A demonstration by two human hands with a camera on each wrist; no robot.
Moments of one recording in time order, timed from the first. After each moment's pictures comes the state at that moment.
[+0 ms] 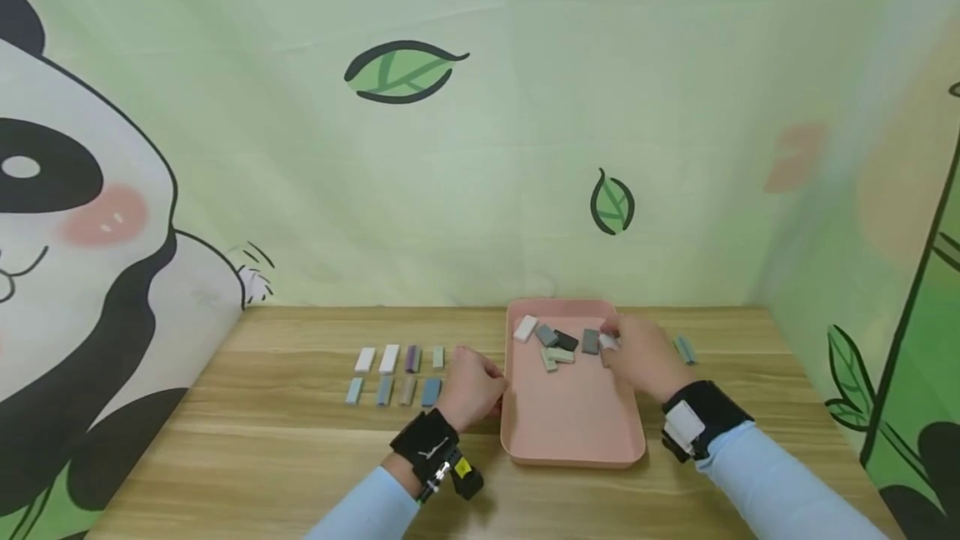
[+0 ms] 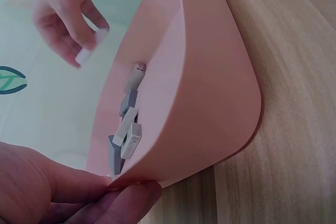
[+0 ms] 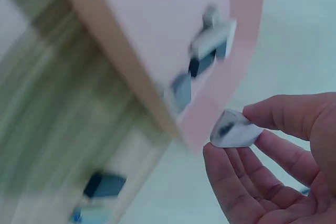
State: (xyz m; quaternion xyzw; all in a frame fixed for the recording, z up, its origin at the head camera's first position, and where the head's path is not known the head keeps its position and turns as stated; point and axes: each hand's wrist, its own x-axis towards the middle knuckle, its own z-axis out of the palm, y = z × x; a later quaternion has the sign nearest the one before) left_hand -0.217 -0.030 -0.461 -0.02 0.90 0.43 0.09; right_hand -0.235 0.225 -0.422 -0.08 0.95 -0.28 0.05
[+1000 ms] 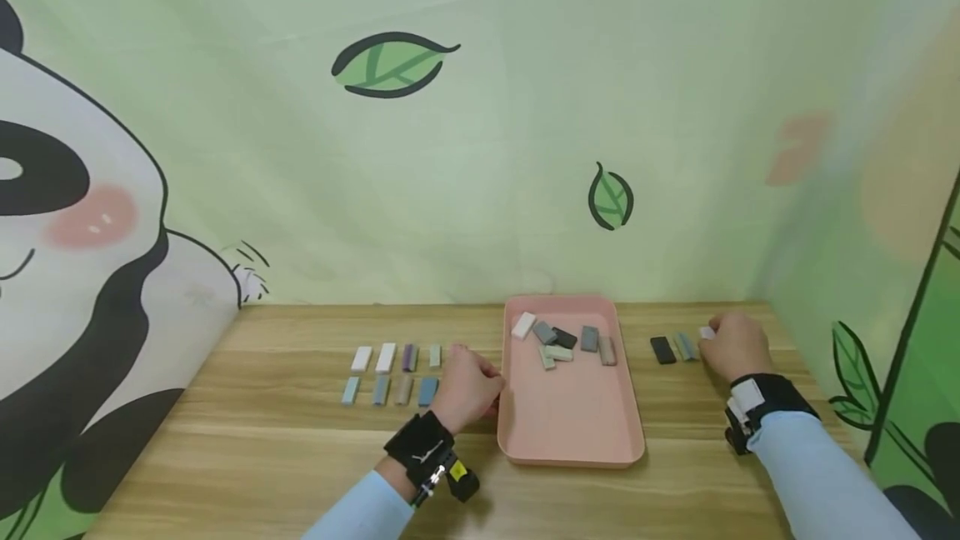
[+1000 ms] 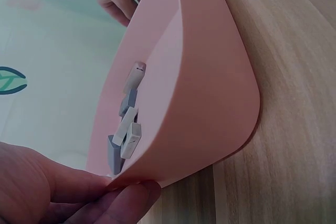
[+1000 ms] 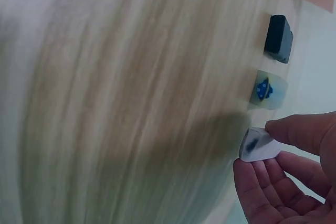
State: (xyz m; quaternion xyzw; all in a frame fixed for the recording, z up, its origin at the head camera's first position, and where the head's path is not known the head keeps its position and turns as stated) left_hand -0.217 -0.029 -0.465 -0.02 0.89 0.44 0.08; right_hand -0.258 0.348 -0.472 0.04 0.97 -0.23 -0.05
